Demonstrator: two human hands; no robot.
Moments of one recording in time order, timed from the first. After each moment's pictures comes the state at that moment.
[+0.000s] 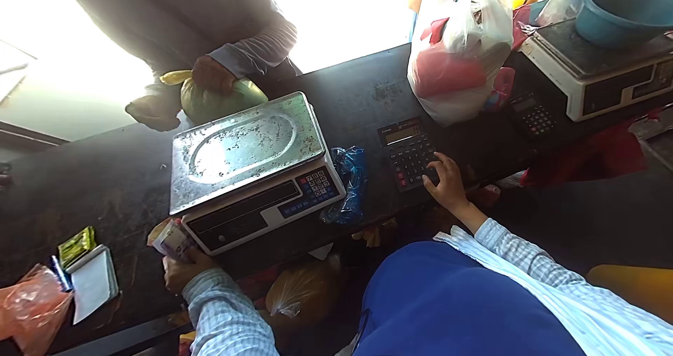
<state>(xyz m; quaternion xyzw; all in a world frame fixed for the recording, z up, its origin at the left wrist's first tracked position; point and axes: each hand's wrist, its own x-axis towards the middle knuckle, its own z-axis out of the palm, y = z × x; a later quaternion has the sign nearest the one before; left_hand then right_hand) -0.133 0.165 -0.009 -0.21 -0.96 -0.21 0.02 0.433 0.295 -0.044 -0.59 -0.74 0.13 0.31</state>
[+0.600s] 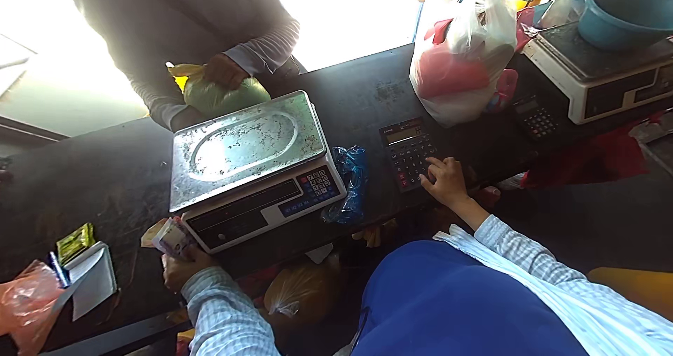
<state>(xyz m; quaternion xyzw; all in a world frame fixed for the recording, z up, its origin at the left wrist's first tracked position) -0.136 0.165 -0.008 -0.21 -0.96 -0.21 0.01 0.427 0.304 -0.020 -0.59 -0.77 0.10 0.21</state>
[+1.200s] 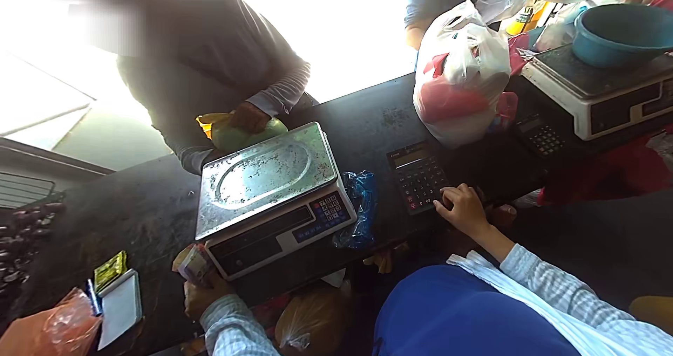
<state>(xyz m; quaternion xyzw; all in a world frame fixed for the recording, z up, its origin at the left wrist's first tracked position) -0.153 0.158 -0.027 -0.22 -0.95 -0.23 0.06 0.439 0.288 -0.004 -0.59 -0.76 0.12 0.23</state>
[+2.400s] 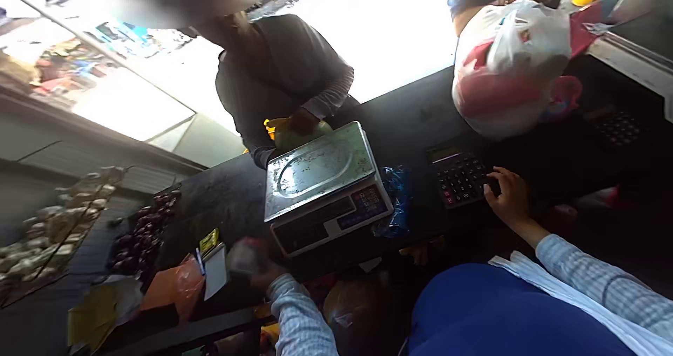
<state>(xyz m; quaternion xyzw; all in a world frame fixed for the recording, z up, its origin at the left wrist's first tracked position) -0.129 0.150 -0.019 -0.15 -0.91 -0.38 0.09 0.455 0.306 -0.063 -0.59 -0.71 0.08 0.38</state>
